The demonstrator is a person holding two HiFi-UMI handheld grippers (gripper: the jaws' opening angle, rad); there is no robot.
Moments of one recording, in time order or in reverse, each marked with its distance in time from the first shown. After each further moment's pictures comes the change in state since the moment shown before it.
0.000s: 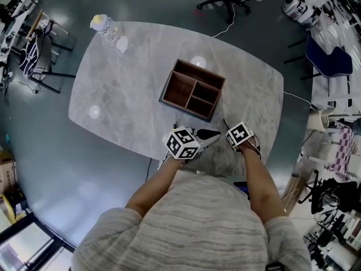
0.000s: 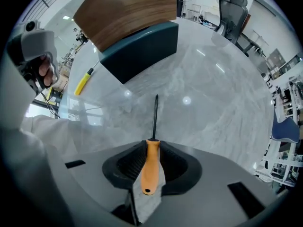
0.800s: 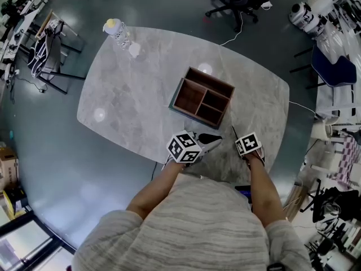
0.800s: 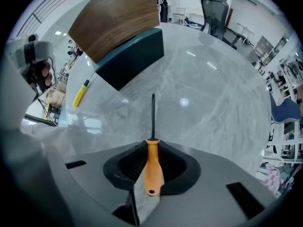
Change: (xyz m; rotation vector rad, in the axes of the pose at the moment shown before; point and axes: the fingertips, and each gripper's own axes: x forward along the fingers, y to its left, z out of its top) left arm -0.030 0.009 0.009 0.008 0.012 0.029; right arm -0.003 -0.003 -0.001 0.137 -0.082 0.013
